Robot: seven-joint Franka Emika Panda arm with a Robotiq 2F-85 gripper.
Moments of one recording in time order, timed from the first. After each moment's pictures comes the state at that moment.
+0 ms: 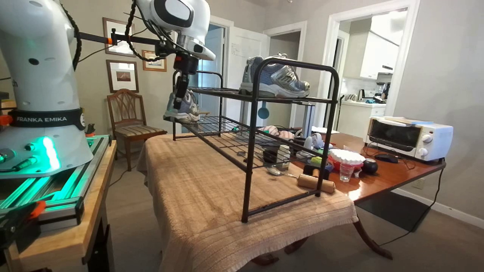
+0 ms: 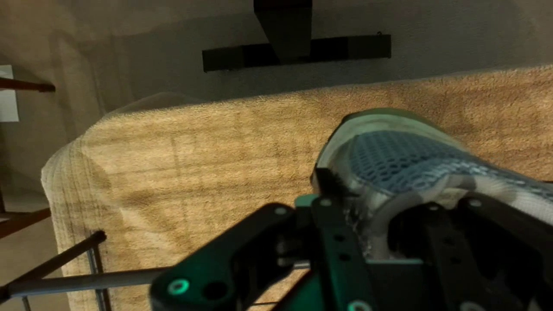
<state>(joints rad) 0.09 -0.36 0.10 -2.76 -0.01 2.17 0.26</state>
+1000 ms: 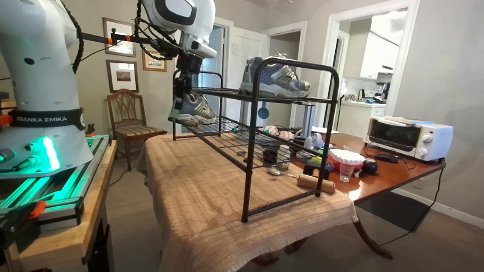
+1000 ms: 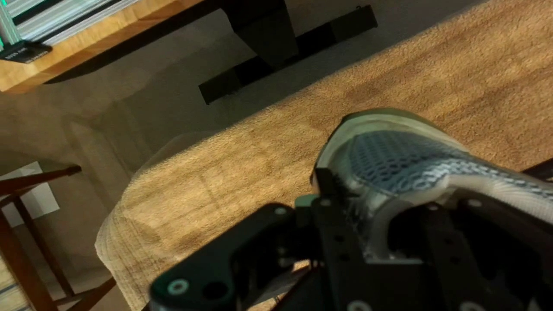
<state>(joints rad) 0.00 -0.36 0.10 -2.76 0.02 2.17 0.49</state>
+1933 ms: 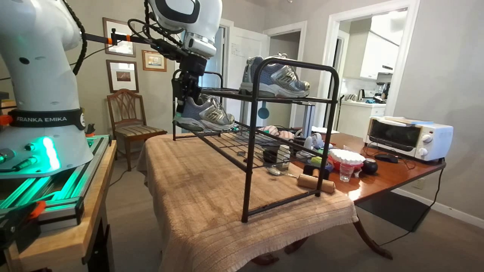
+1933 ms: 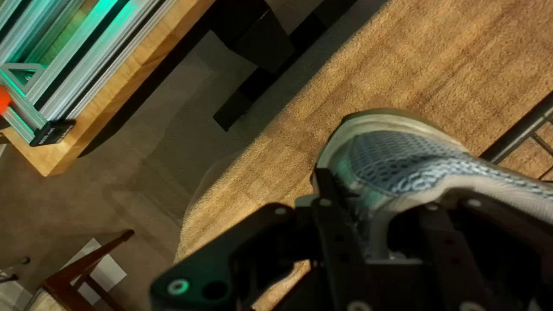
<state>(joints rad) -0.11 -0.34 0.07 -2.76 0.02 2.18 0.70</state>
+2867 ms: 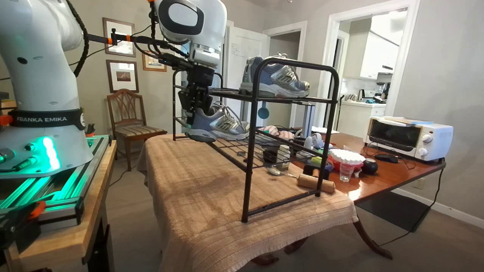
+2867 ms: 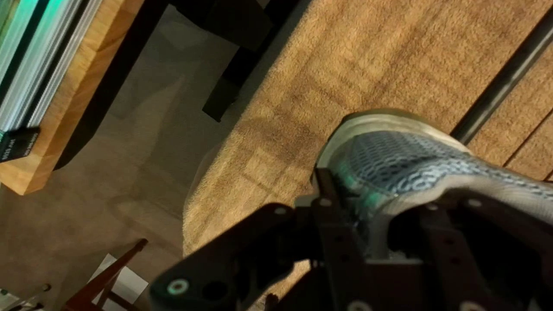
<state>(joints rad) -0.15 -0.23 0.04 -2.76 0.00 2.36 0.82</state>
